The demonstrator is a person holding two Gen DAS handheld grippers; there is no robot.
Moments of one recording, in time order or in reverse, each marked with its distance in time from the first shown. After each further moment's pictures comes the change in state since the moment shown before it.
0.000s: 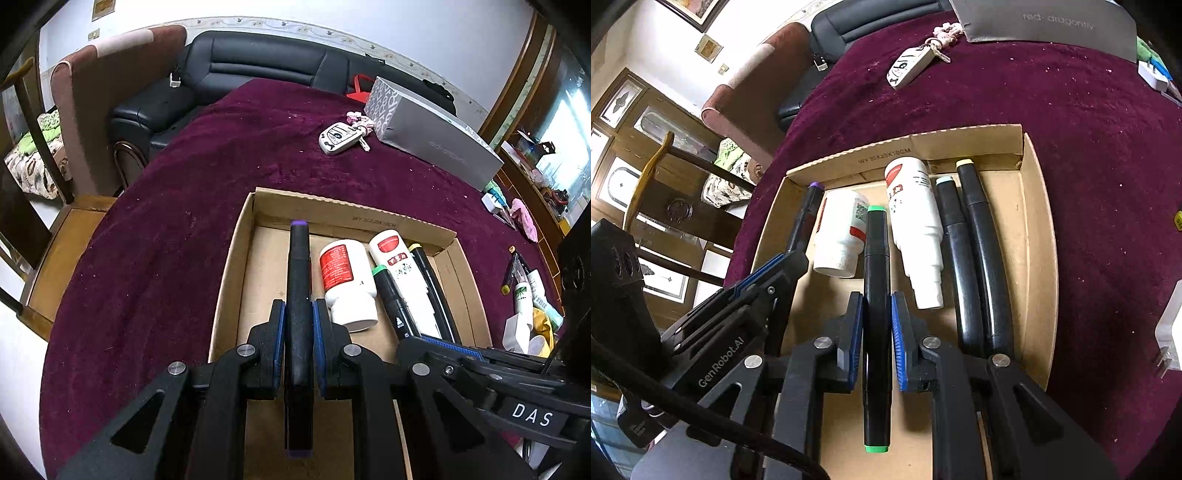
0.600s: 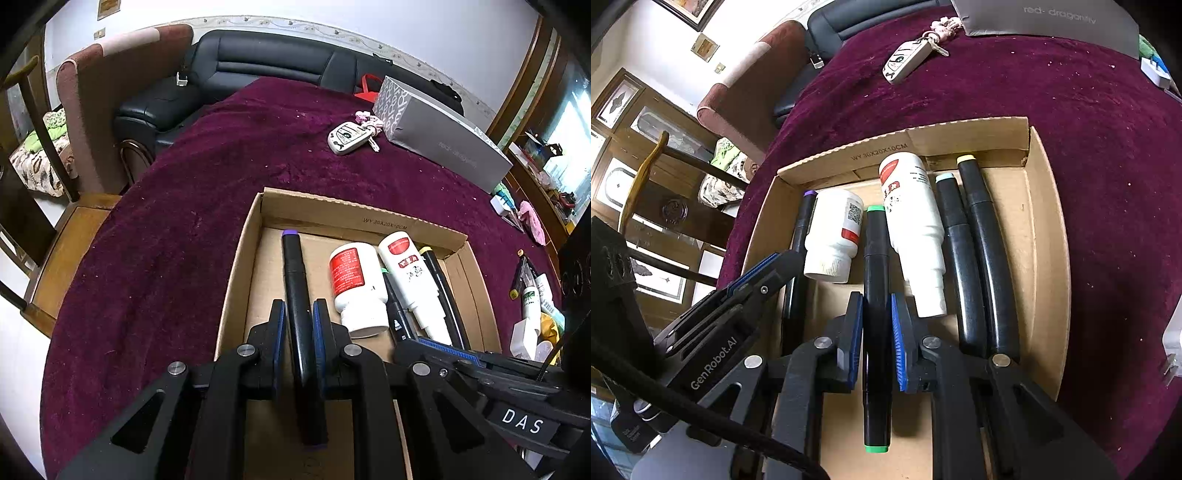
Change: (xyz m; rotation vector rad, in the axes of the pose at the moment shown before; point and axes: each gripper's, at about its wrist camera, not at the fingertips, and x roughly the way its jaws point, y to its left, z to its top) left arm 0.005 0.003 0.002 -0.006 -0.001 0.029; right arm 0.010 0.001 0.003 0.006 0.005 -0.009
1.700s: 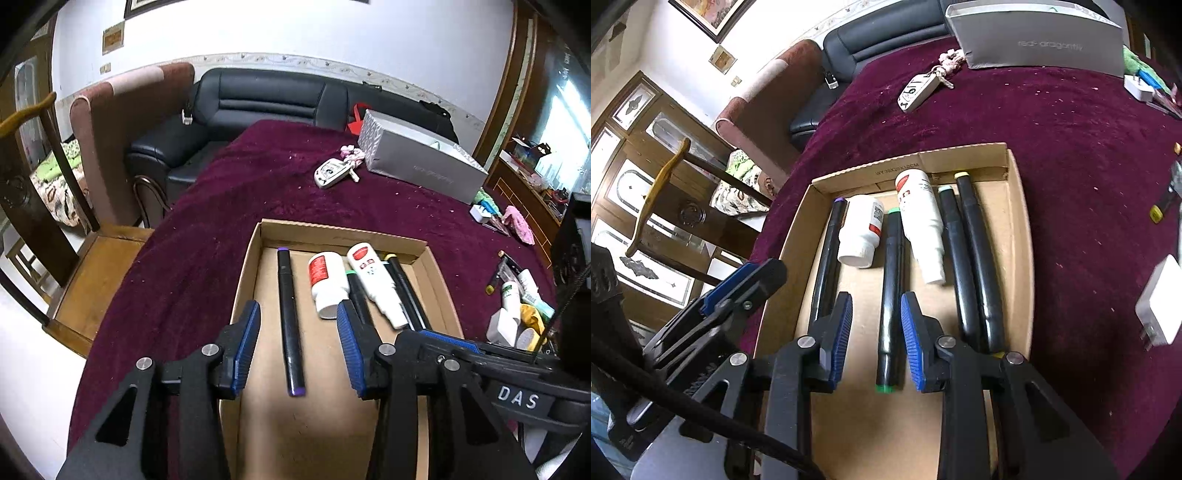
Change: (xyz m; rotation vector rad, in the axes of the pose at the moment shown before) left arm -0.071 -0.022 -0.019 0.060 -0.135 0.035; right arm -0.046 0.008 -0.024 -0.028 -0.095 0.028
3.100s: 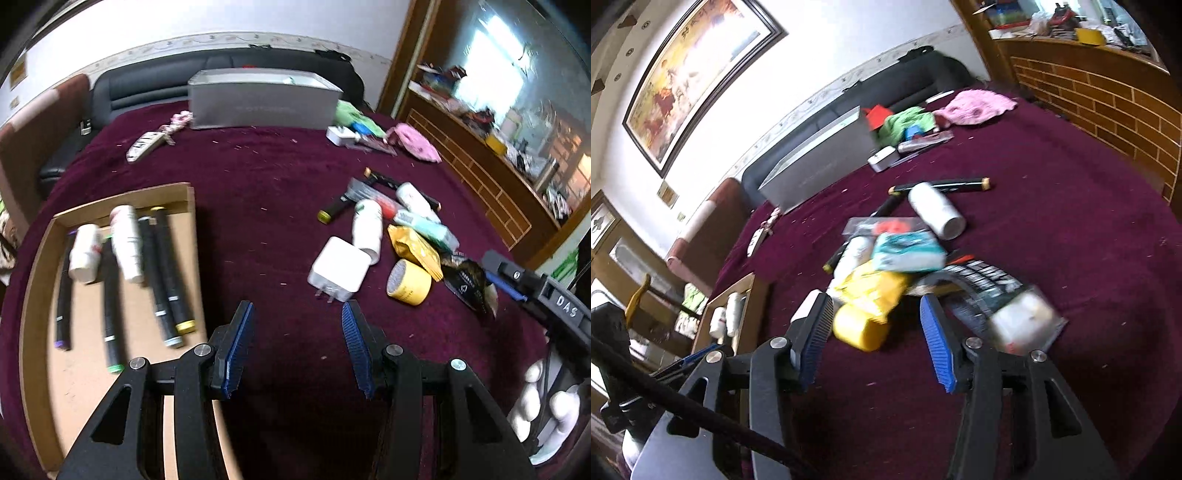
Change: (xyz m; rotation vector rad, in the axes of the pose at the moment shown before) left arm 0.005 -0.216 -0.047 0.242 0.148 -0.221; right arm -0.211 -0.225 -0.083 0.268 -0.475 -0.188
